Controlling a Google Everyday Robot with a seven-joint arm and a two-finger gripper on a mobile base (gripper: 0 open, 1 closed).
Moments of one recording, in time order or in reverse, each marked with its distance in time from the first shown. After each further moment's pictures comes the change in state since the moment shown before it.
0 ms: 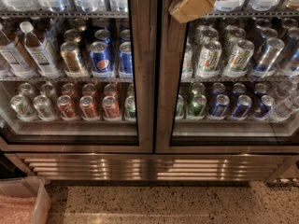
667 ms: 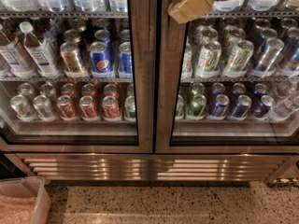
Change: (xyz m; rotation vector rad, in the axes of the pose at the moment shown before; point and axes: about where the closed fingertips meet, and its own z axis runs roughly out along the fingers) arm 0.000 0.000 0.002 -0.011 -0.012 -0.002
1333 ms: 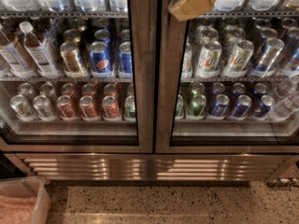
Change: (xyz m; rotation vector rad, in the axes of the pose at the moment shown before) arm -0.004 -0.001 -0.004 0.006 -0.023 -0.018
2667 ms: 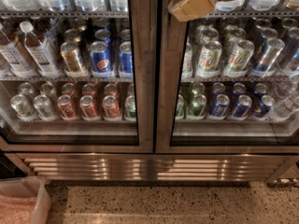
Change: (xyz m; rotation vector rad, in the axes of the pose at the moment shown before) arm 0.002 0.002 0.001 -0.005 -0.024 -0.001
